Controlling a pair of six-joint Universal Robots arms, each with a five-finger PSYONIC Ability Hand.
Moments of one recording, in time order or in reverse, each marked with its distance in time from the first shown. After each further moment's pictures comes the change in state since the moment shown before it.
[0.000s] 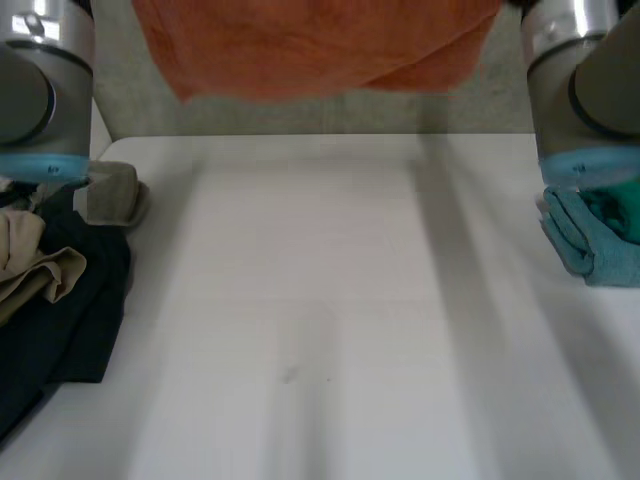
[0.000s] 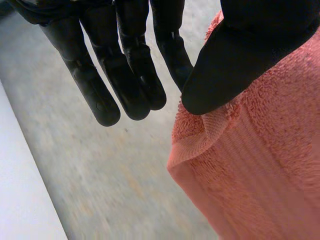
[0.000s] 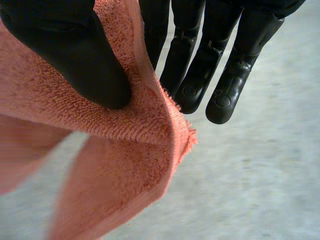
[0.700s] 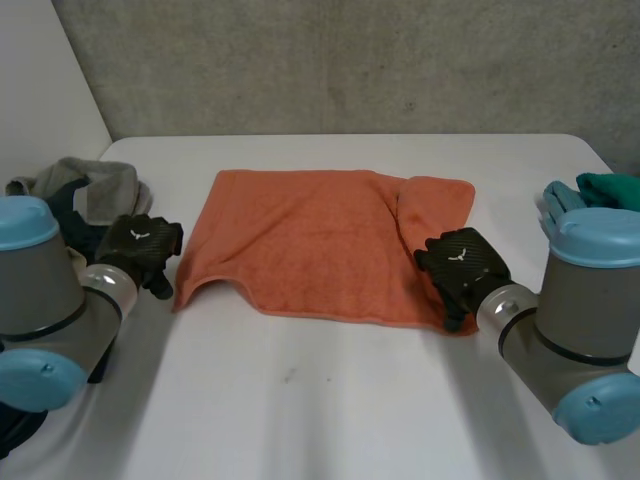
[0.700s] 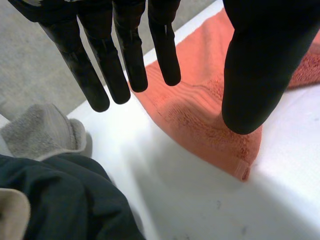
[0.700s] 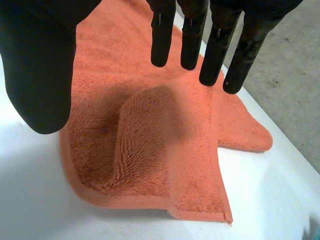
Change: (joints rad) left arm 0.052 0.037 -0.696 -0.322 0.003 0.091; right arm 0.005 -0.070 0.805 0.189 -0.127 0.356; left_hand -0.464 -0.535 -0.529 -0.548 -0.518; right_hand -0.555 -0.714 -0.723 -0.731 -0.698
